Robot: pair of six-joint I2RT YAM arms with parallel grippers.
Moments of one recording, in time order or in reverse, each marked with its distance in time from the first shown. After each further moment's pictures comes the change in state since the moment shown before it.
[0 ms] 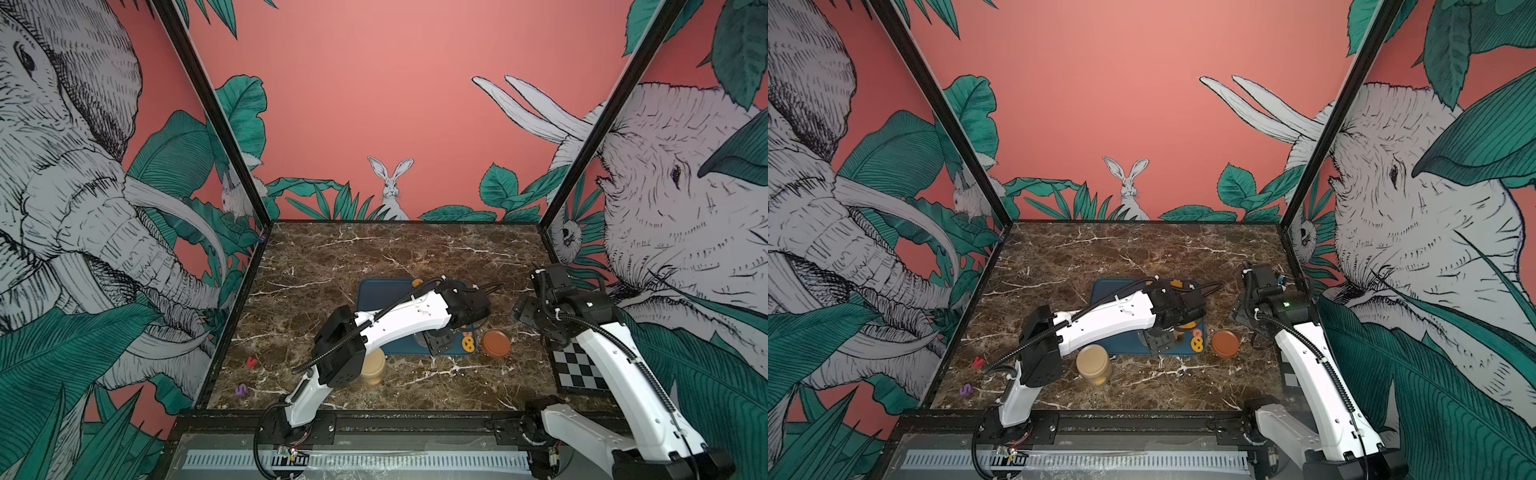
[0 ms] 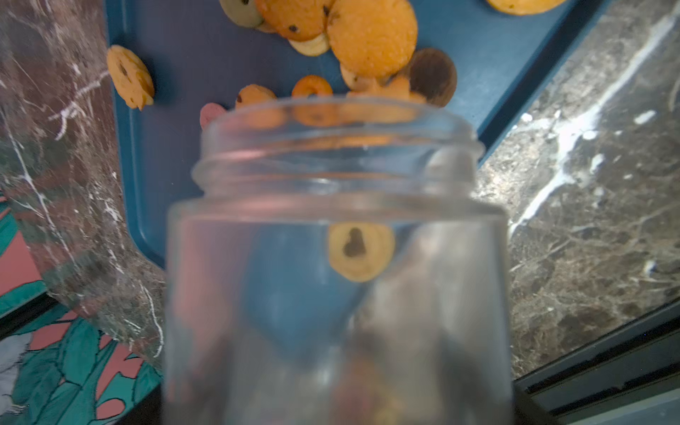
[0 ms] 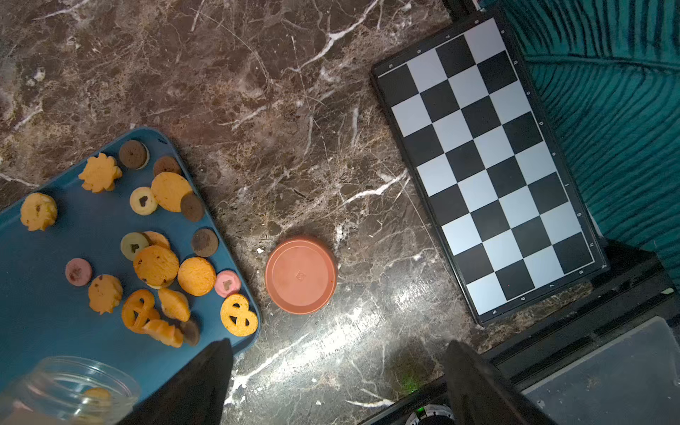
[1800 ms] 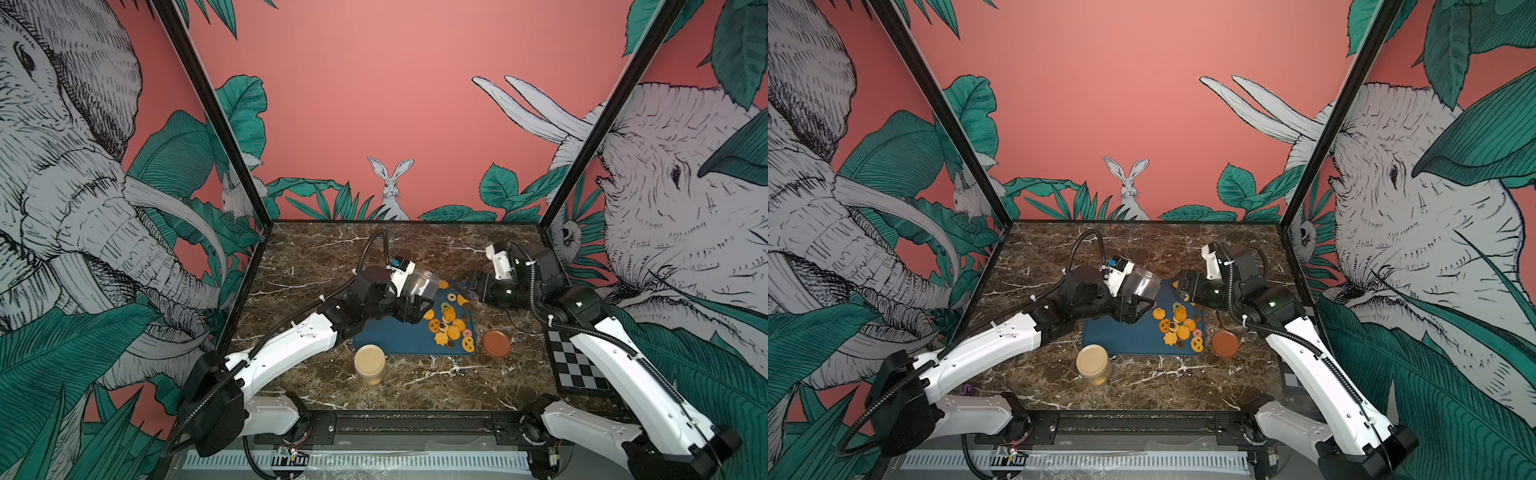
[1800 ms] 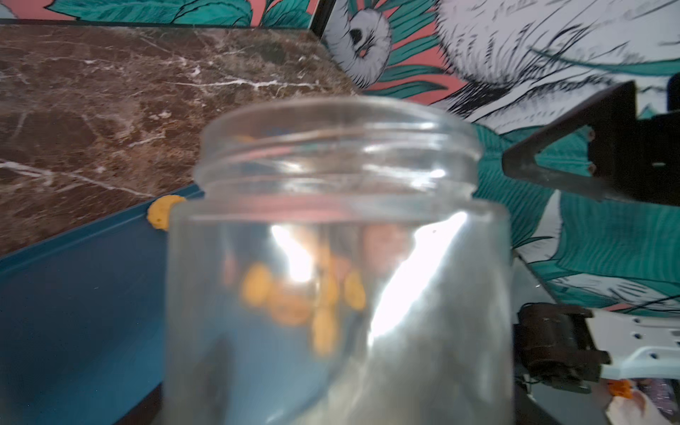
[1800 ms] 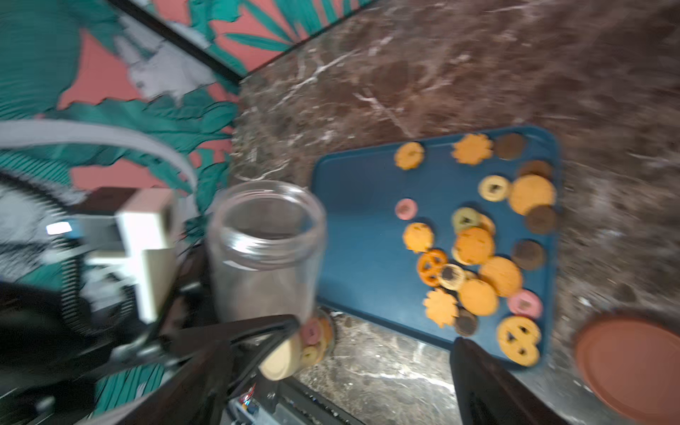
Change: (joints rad) left arm 0.383 -0.840 -1.082 1.392 0.660 -0.422; right arm 0.325 0.064 0.145 0.472 -0.552 -0.054
